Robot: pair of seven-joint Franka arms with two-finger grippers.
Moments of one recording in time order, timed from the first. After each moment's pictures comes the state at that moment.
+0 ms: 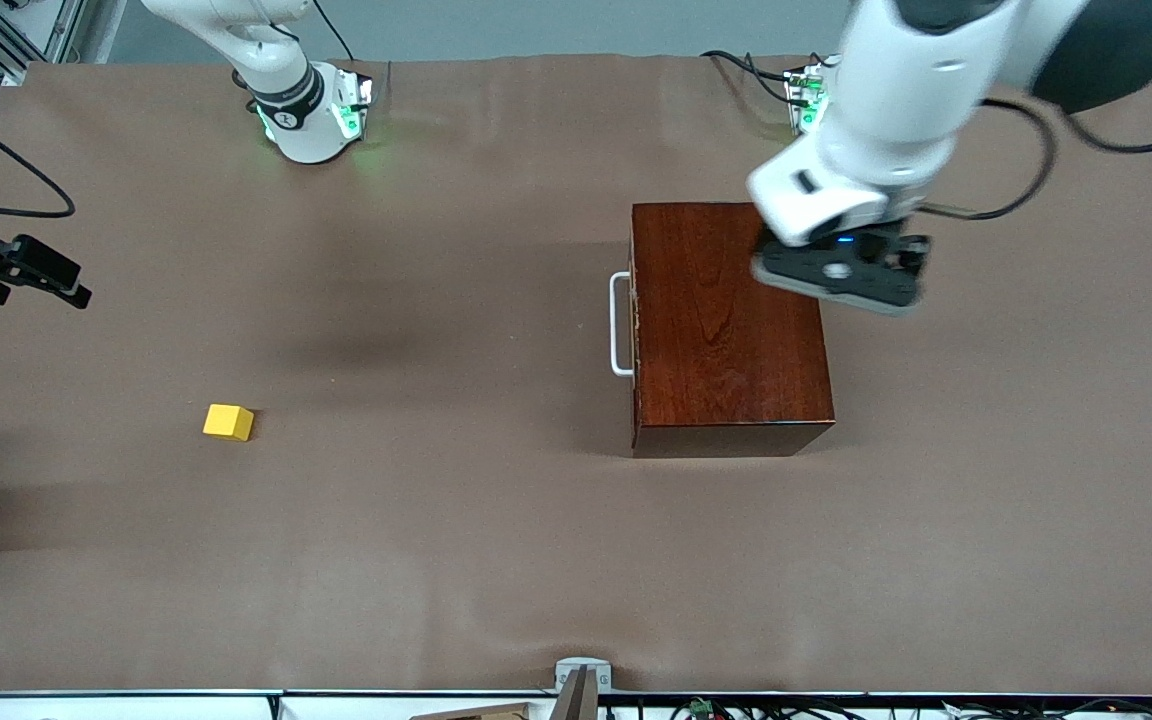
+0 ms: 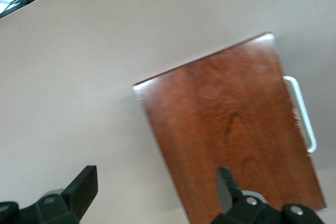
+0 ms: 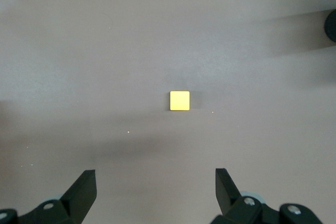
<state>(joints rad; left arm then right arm) -0.13 0.26 -0.42 -1.26 0.24 1.48 -0.19 -0.04 -0.04 -0.05 -1.70 0.05 1.72 -0.01</state>
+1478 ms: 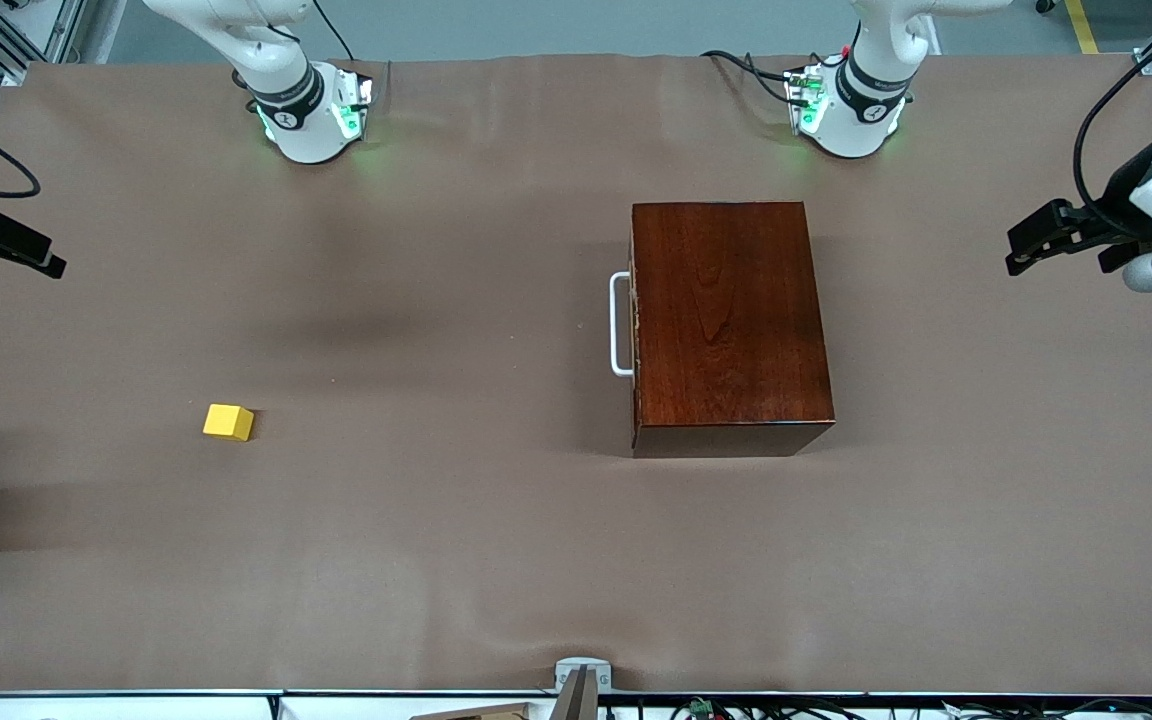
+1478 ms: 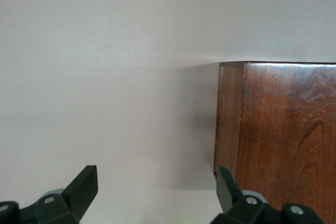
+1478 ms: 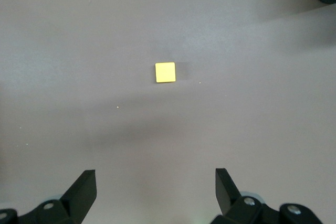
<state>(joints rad) -0.09 0.02 0.00 -1.52 0.00 1.53 -0.11 -0.09 -0.04 -0.05 -1.65 0.04 1.57 -0.01</state>
